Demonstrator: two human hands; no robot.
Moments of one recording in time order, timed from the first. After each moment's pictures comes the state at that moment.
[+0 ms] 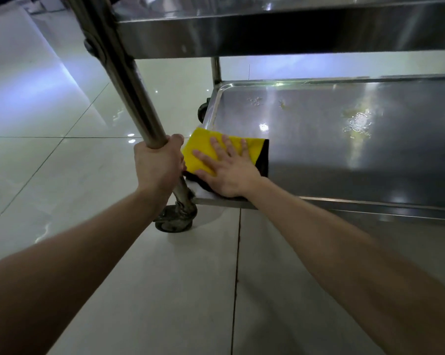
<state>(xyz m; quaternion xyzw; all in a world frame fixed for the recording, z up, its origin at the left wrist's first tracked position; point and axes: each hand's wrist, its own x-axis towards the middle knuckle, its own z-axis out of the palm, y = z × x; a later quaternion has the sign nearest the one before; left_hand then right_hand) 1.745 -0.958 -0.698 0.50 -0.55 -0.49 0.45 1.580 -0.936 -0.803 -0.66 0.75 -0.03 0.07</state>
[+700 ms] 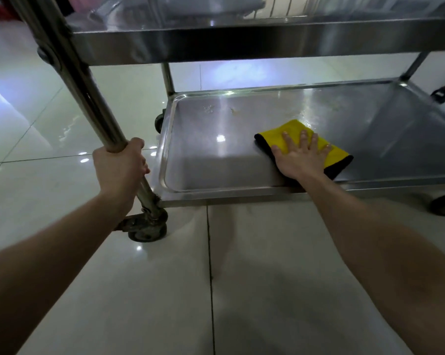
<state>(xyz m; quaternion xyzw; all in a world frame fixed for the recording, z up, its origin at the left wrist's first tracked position) 1.742 -0.967 -0.696 0.50 -0.56 -0.50 0.44 1.404 -0.784 -0.798 -0.27 0.96 -0.05 0.07</state>
